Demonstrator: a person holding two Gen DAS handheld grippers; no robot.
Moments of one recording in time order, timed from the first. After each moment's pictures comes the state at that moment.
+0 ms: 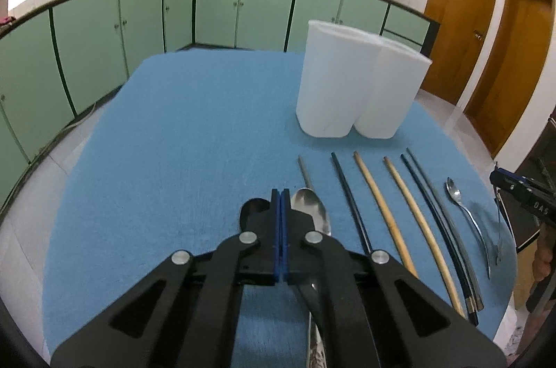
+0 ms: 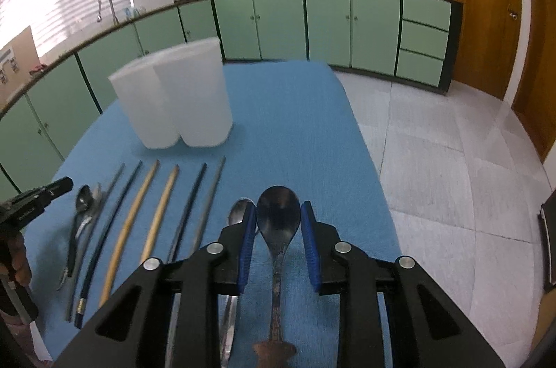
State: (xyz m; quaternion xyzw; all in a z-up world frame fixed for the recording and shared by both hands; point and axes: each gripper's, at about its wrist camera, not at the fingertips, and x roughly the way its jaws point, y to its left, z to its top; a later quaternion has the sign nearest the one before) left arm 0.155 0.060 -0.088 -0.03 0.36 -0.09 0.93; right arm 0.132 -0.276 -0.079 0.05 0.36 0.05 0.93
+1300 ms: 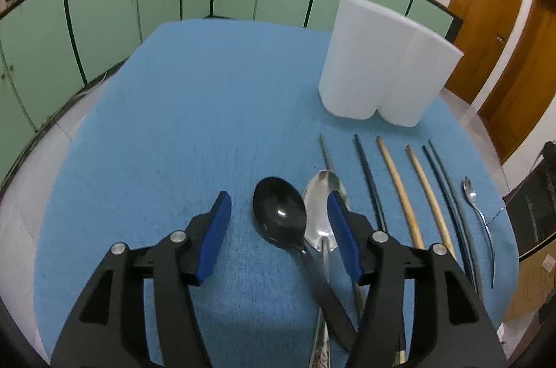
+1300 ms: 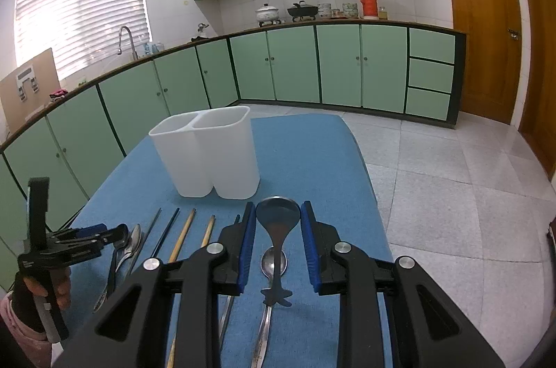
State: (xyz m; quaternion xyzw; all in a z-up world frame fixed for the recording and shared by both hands) left arm 0.179 0.063 -0.114 -0.06 0.42 -0.06 0.90; right arm 0.118 -0.268 -0.030 0.06 0.28 0.07 0.95
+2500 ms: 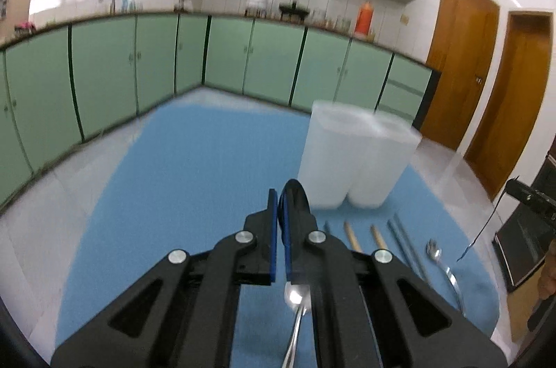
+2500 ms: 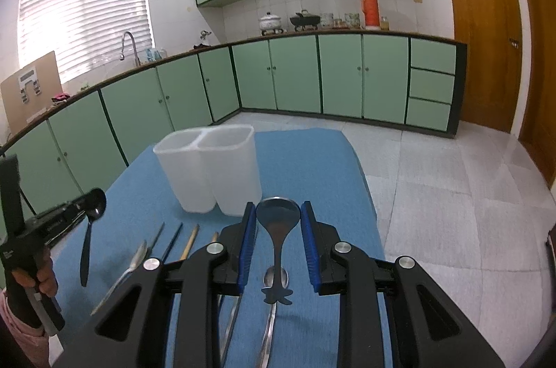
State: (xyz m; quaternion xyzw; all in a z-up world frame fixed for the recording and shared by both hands) left arm 0.154 0.064 -0.038 -0.07 0.26 -0.08 0.96; right arm 0.120 -0.266 -0.014 0.05 0.26 0.08 0.96
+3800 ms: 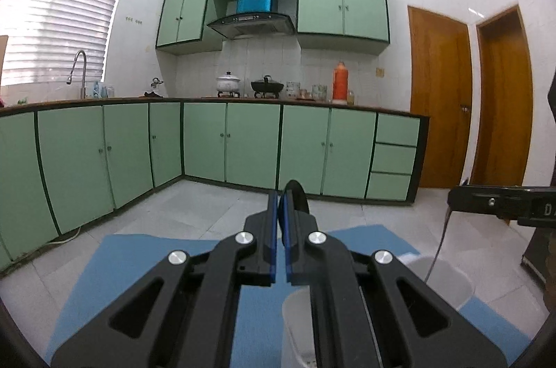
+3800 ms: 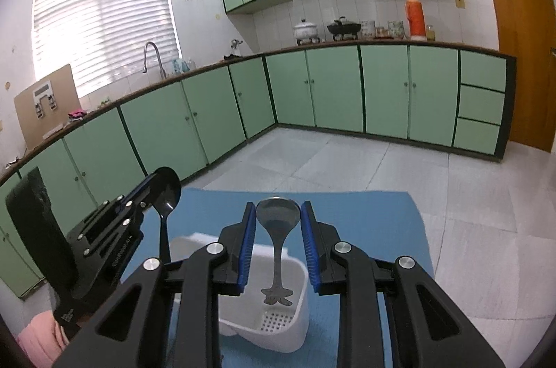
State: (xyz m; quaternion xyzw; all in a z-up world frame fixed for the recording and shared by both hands) left arm 0.308 -0.015 -0.018 -0.01 0.10 -0.10 0.99; right arm 0.297 -0.214 0.019 0.07 0.25 0.15 0.95
